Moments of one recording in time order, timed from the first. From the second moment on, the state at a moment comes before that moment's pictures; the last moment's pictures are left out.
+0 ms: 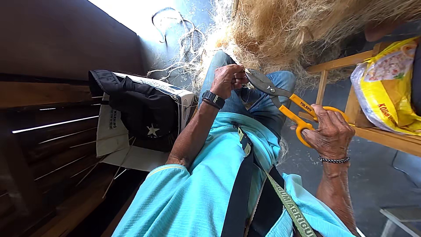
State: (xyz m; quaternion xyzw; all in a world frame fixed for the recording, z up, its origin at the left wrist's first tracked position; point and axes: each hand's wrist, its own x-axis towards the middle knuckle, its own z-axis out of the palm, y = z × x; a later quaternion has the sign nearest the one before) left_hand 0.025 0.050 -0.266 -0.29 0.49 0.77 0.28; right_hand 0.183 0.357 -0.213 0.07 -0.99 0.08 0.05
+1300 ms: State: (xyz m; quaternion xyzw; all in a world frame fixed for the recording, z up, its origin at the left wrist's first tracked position) left_hand 0.037 0.049 -0.269 -0.25 0.44 0.82 0.26; right_hand 0.186 0.361 -0.213 0.07 -0.99 0.13 0.02
